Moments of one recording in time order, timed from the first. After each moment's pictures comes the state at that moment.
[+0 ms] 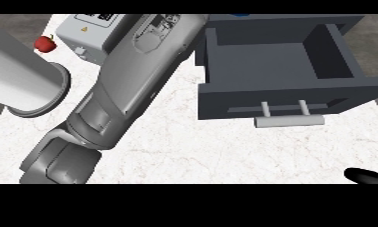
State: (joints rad) left arm -1.41 0.00 -0.16 -0.65 0.28 0.43 0.20; right arm 0.03 -0.11 -0.31 -2.27 -0.08 0.07 0.36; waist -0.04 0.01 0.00
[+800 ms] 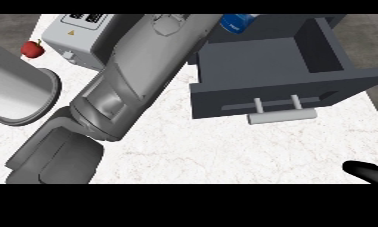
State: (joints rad) left arm -1.59 0.00 -0.29 -0.38 0.42 0.56 0.13; right arm -0.04 -0.14 -0.30 -2.26 -0.08 0.07 0.40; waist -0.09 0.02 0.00
